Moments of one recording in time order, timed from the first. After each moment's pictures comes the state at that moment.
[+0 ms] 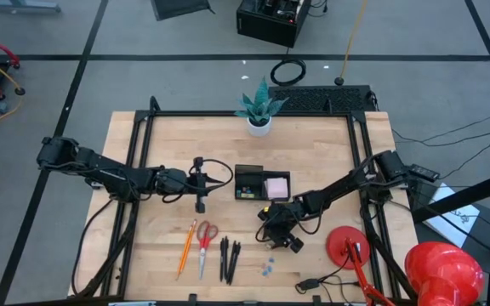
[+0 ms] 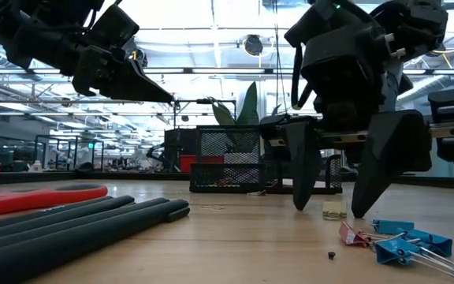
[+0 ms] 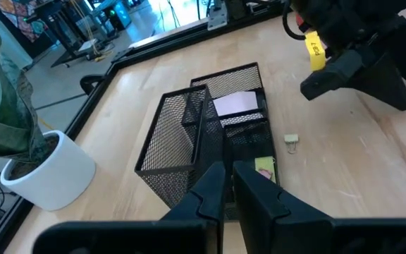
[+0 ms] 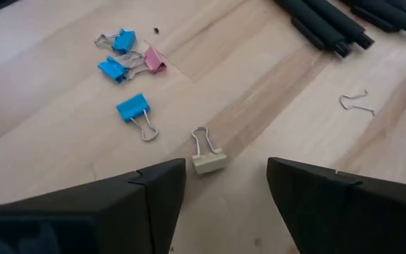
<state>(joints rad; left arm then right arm) -0.12 1.23 0.40 0.46 -0.26 0.24 0.27 1.88 0.81 0.24 -0.37 -0.38</state>
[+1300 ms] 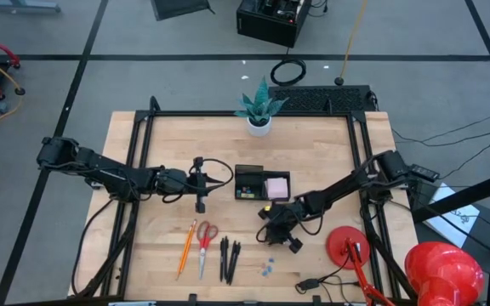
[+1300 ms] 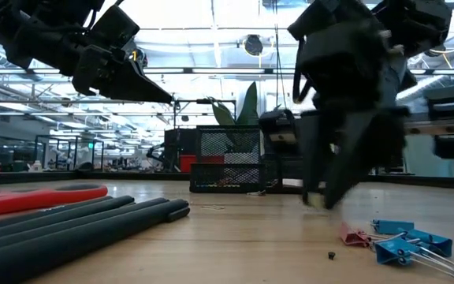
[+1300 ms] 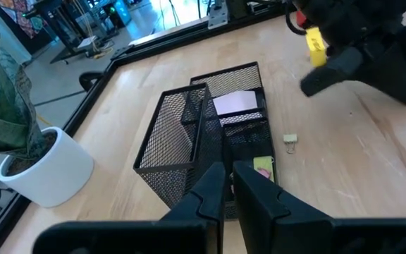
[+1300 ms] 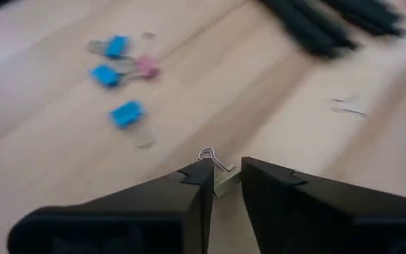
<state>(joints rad) -0.12 1.23 0.40 0.46 -0.26 0.22 0.28 1.85 0.80 0.24 -0.31 -0.35</state>
